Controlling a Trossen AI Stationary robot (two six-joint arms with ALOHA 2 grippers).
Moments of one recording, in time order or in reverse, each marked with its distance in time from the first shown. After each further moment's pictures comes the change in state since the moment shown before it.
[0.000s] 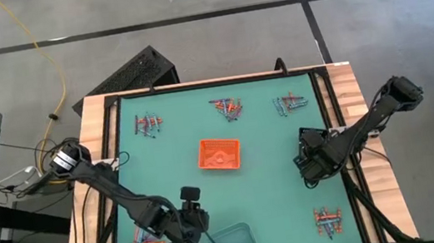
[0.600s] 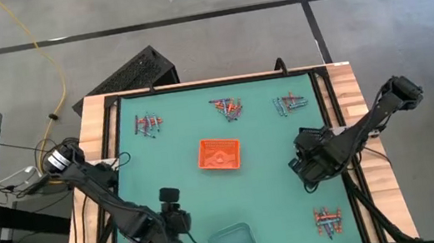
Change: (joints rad) left arm -0.111 -0.051 0.000 -0.311 -0.033 -0.227; right arm 0.021 0.000 0.116 0.042 0.191 -0.241
